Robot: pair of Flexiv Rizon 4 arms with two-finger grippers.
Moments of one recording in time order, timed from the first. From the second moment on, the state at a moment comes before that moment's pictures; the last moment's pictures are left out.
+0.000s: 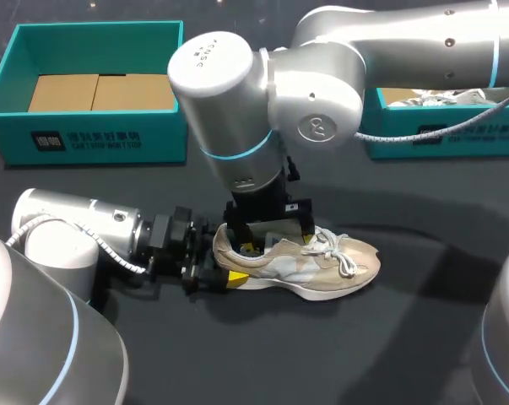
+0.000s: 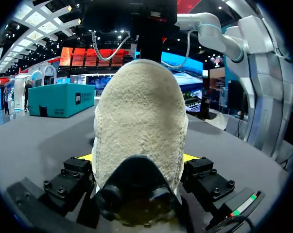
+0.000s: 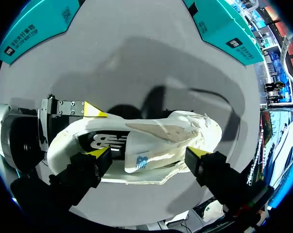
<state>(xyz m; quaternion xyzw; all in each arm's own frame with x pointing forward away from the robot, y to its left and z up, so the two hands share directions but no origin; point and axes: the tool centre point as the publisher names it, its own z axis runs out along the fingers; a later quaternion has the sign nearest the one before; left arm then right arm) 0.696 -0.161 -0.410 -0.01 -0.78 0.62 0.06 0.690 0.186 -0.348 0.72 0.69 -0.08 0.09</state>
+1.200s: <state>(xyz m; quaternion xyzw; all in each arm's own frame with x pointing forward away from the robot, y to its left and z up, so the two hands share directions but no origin) 0.696 -0.162 -0.410 -0.01 -0.78 0.62 0.06 0.693 0.172 -0.348 0.71 0.69 -0.09 0.11</state>
